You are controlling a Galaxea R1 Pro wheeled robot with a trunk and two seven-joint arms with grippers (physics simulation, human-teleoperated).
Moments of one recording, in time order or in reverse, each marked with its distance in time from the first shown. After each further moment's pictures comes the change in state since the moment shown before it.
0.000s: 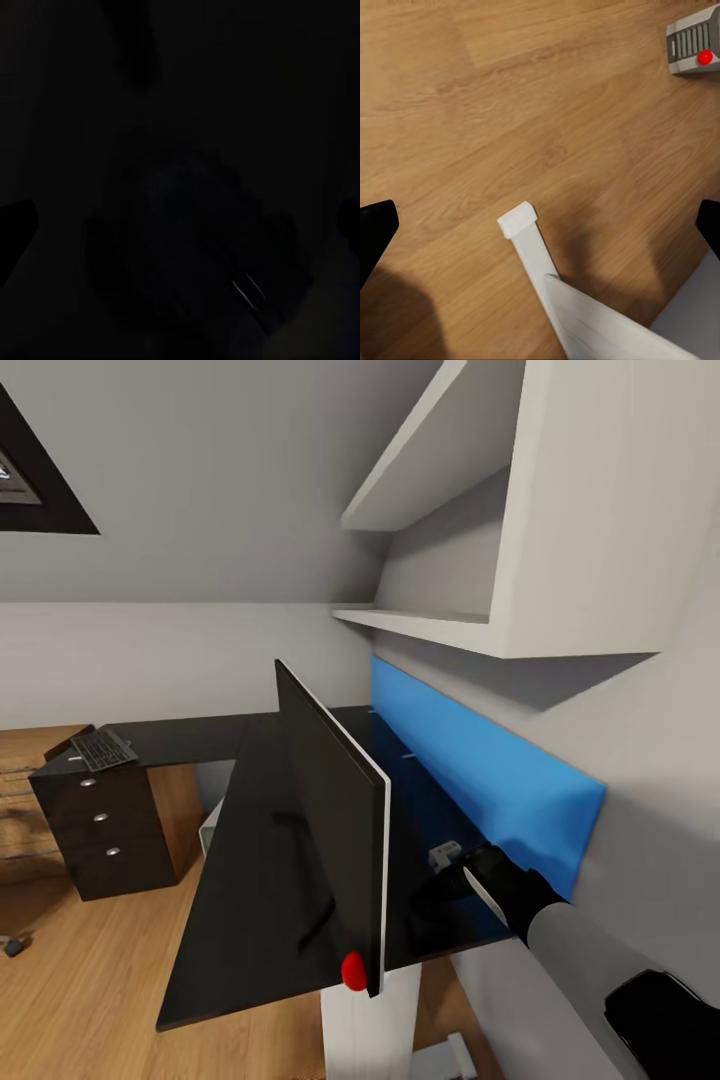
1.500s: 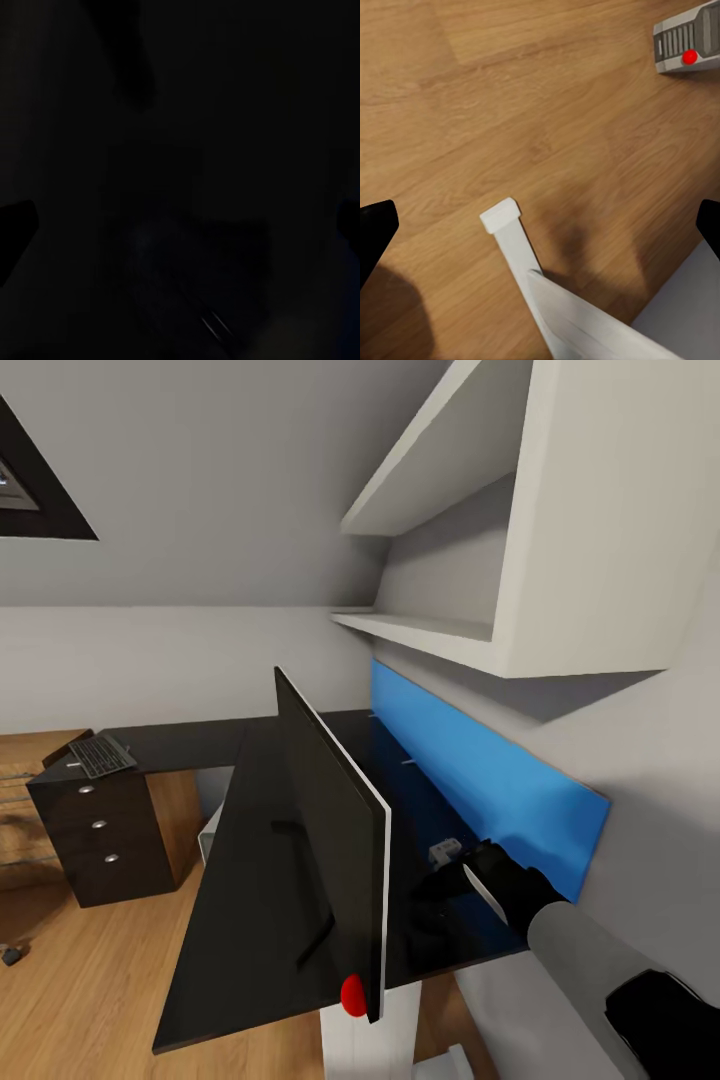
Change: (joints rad) left arm 0.000 -0.007 -0.001 0.000 0.017 0.005 -0.007; right arm -0.002 -0.001 -0.008 -0.012 -0.004 0.007 -0.002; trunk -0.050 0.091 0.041
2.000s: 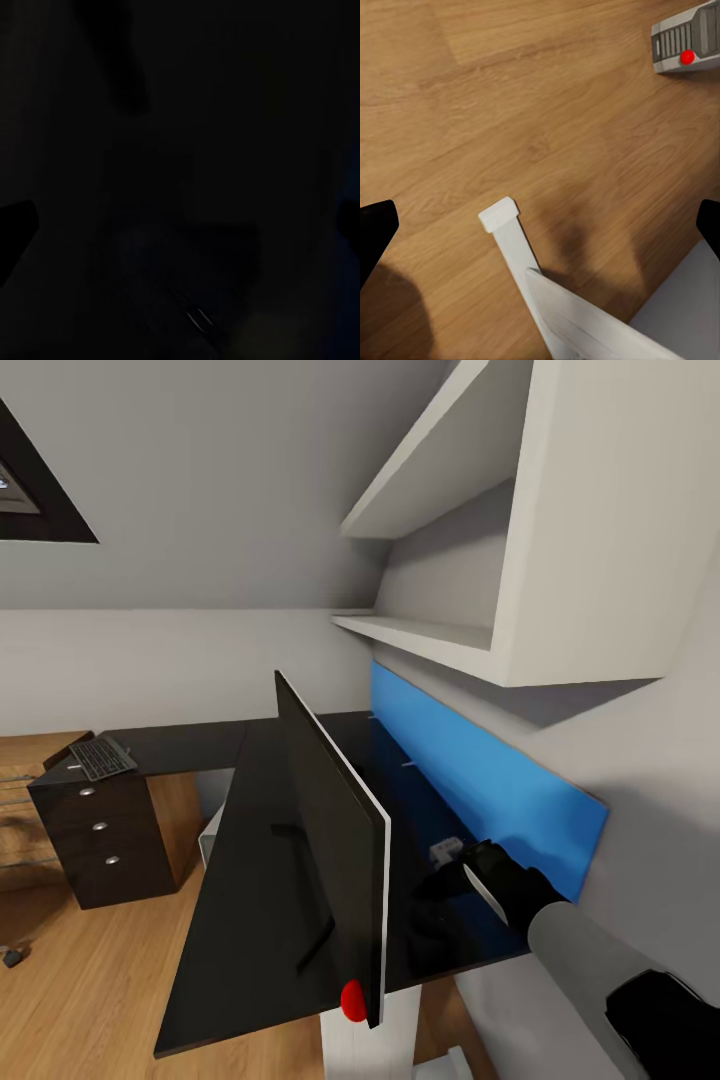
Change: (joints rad) left arm 0.000 -0.002 -0.001 0.000 -0.002 -0.002 0.000; right arm 0.001 0.000 -0.001 -0.001 -0.002 -0.004 -0.024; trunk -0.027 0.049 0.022
